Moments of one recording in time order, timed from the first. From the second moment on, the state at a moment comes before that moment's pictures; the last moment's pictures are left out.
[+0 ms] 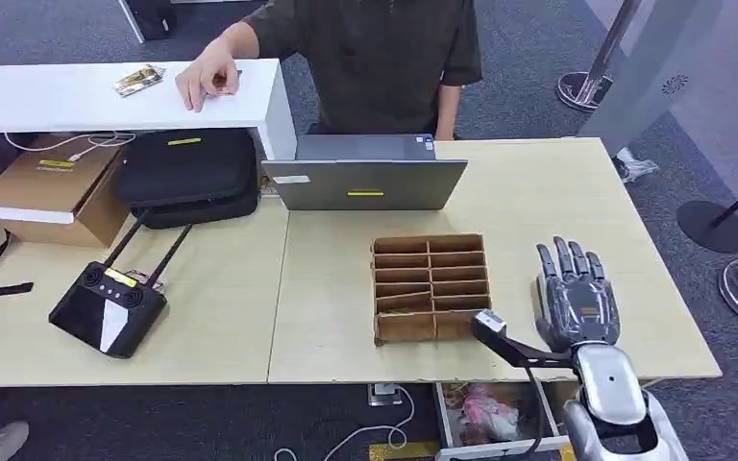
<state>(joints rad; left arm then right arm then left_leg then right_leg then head) -0.05 -0.30 0.92 -0.27 -0.68 0.07 -0.14 -0.05 -0.20 0.23 -1.64 1.50 0.01 0.22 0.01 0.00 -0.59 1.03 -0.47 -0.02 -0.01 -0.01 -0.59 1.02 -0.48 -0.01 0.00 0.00</state>
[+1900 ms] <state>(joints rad) -0.06 -0.30 0.89 -0.27 -0.67 0.08 -0.13 -0.15 0.04 0.30 -1.47 1.46 0.02 0.25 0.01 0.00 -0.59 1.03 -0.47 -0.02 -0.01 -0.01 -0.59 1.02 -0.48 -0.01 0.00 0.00</state>
